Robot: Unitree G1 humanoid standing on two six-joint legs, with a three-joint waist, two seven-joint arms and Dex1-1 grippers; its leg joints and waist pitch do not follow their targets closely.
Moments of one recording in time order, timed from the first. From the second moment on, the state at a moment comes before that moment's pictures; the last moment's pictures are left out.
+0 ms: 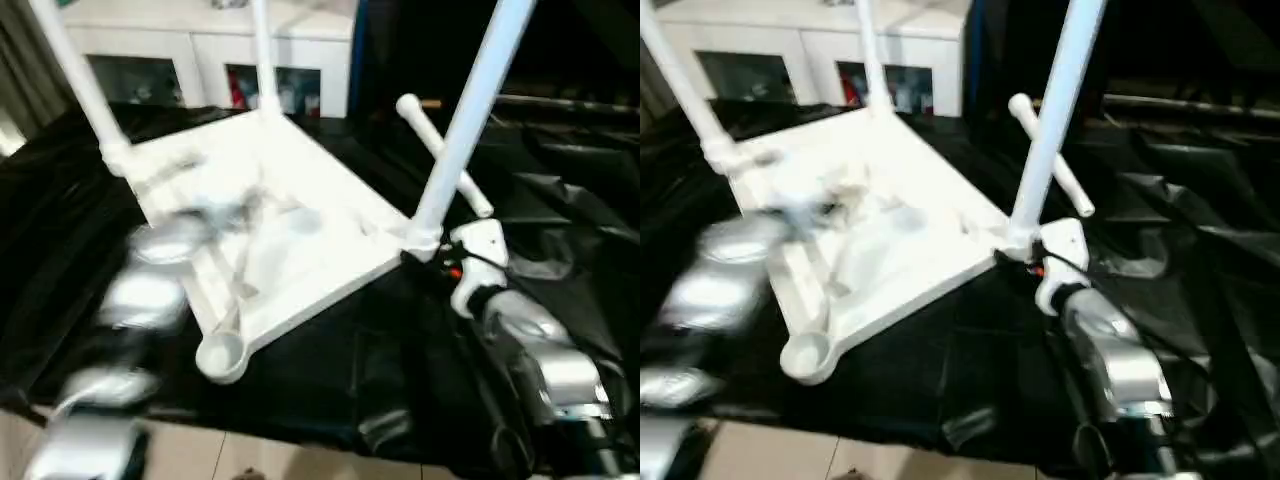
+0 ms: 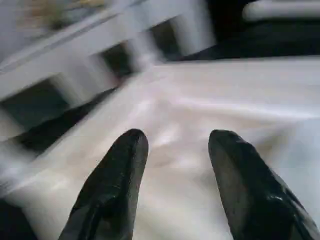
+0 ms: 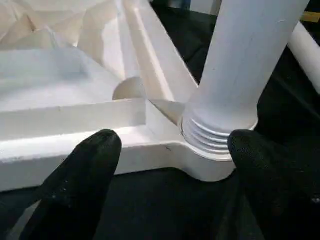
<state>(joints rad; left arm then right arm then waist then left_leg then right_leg) -0.52 0.39 0.07 0.30 0.12 0.25 -0.29 -0.24 -0.30 0.02 0.09 0.18 0.36 0.38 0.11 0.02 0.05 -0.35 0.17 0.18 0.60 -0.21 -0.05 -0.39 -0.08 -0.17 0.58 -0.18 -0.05</state>
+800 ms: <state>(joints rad) -0.09 0.56 0.04 -0.08 0.11 0.69 -0.54 -0.50 -0.22 0.18 0.58 0.00 0.29 0.38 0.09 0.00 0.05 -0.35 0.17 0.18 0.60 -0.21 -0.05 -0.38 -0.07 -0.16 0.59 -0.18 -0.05</state>
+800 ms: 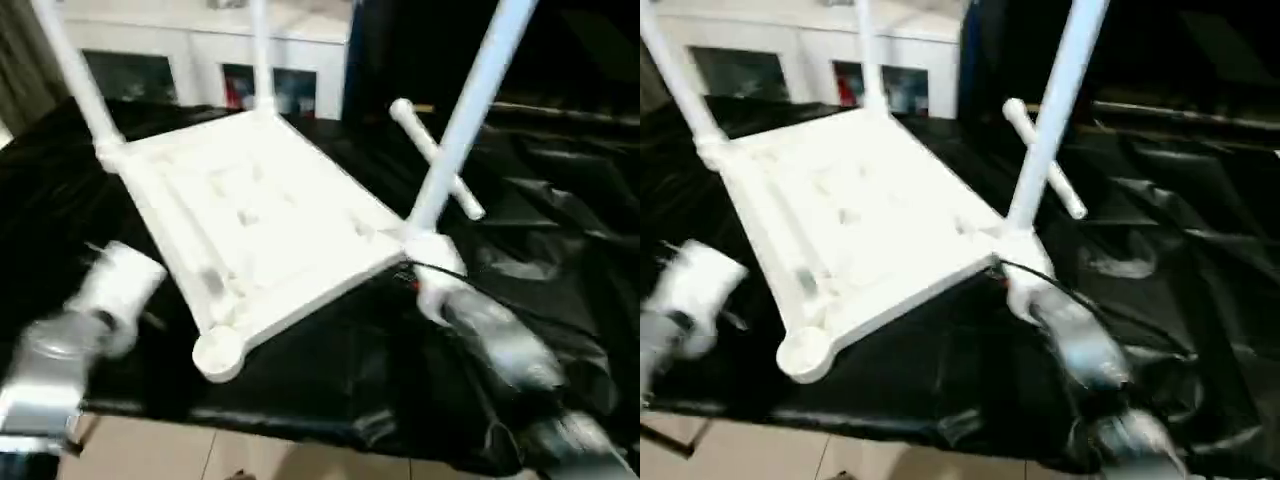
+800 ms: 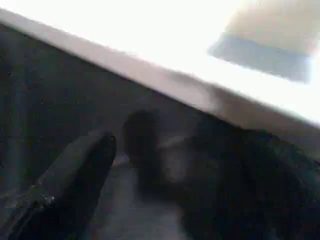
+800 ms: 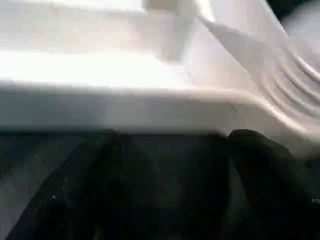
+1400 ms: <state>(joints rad) -0.13 0.52 -0.02 -0.06 0.09 0.67 -0.58 -0.76 -0.02 0.18 1.08 -0.01 -0.02 0.44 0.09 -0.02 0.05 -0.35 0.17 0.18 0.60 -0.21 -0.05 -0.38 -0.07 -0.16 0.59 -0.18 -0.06</state>
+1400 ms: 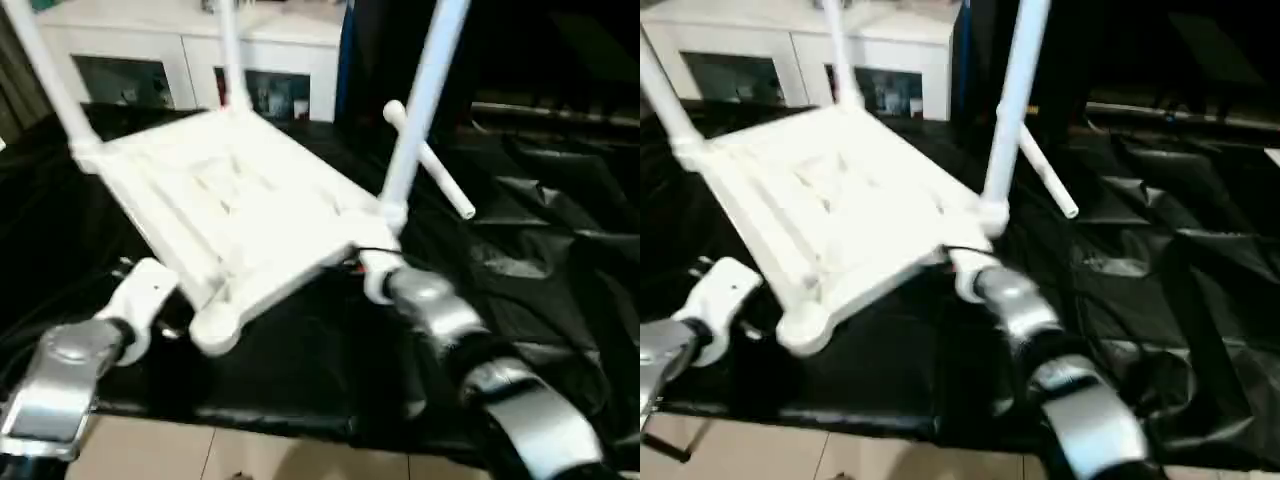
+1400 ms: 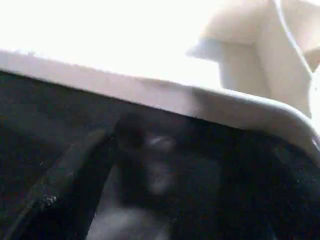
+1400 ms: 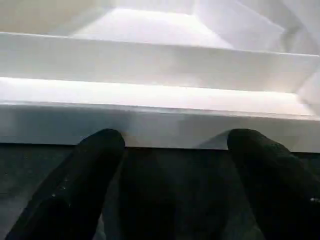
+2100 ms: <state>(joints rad) -0.45 0.13 -0.12 0.45 0.04 0.23 -0.51 -0.46 -0.22 -0.02 0.53 0.04 0.08 0.32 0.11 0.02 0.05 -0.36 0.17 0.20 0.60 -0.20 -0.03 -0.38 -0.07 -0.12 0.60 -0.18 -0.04</state>
